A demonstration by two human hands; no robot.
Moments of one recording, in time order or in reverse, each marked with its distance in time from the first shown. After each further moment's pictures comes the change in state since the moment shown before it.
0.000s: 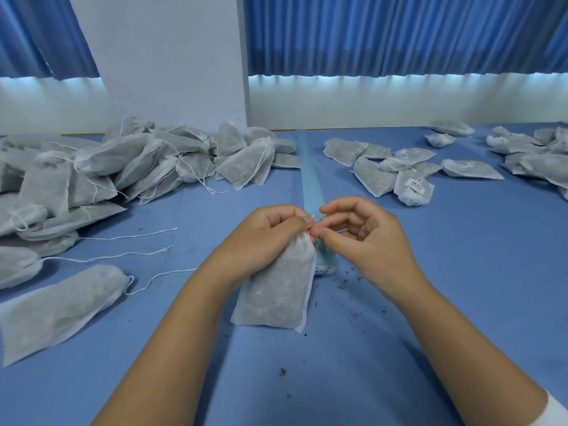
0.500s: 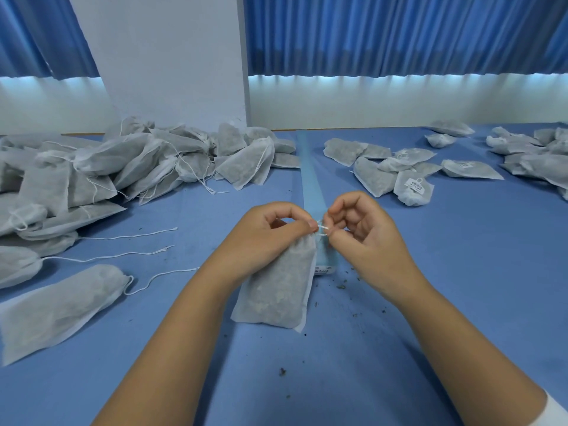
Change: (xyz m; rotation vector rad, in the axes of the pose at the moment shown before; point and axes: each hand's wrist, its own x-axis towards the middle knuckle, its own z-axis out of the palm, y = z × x) left_hand 0.003 -0.005 0.001 0.018 0.077 0.046; right_hand -0.001 -0.001 0.003 -0.009 -0.019 0.008
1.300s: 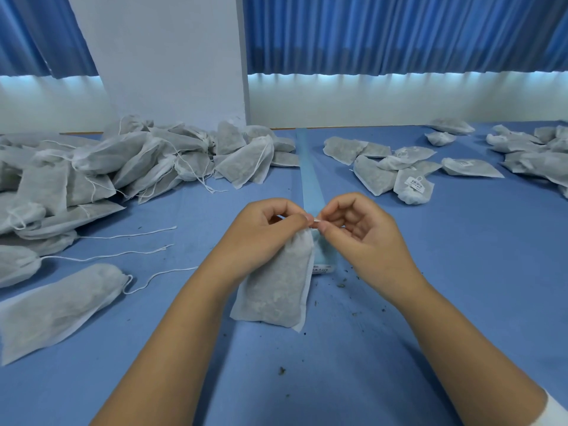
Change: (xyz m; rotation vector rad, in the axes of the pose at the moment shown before) left_hand 0.000 0.002 0.000 -0.008 0.071 -0.024; right_hand -0.001 0.000 0.000 -0.004 0.023 -0.019
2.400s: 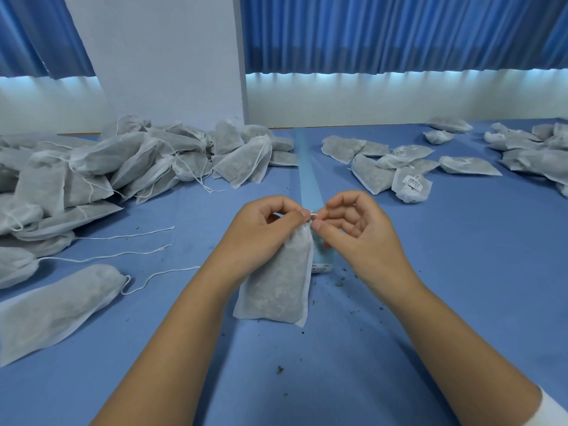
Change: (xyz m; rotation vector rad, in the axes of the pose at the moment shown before) left_hand 0.004 -0.005 0.005 -0.003 0.064 0.043; right_hand 0.001 0.003 0.004 0.077 0.103 0.100
